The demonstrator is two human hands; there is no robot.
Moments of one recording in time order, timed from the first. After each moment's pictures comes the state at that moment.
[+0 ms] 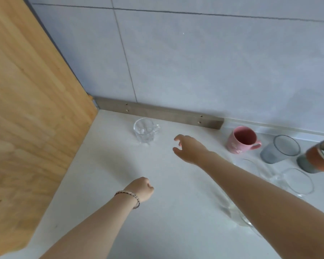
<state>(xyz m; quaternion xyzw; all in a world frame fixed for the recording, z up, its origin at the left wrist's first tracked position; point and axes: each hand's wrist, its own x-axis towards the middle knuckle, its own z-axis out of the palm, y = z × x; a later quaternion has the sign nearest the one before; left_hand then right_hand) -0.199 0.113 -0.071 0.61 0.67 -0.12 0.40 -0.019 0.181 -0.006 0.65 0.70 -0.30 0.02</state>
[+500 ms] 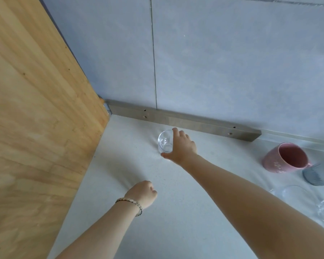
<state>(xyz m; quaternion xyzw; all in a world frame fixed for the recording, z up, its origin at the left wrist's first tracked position) -0.279 0.185 -0.111 0.61 0.67 -0.10 0.42 -0.134 0.271 -0.059 0.69 0.68 -0.24 0.01</state>
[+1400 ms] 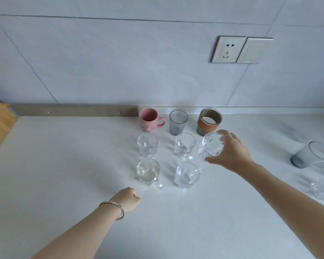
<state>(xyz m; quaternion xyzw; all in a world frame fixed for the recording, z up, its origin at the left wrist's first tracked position) 0.003 -0.016 -0.075 0.65 0.61 -0.16 0.41 0.304 -0.041 0.044 0.82 0.52 -0.19 -0.13</state>
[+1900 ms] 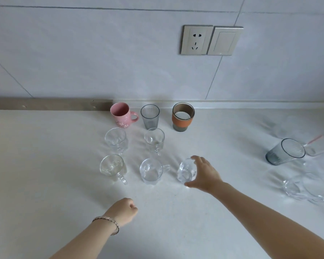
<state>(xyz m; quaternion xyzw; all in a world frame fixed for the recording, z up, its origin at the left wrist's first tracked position) 0.102 -0.083 -0.084 0.64 0.63 -0.16 0.42 0.374 -0.087 -0.040 0.77 0.56 -0.30 -0.04</state>
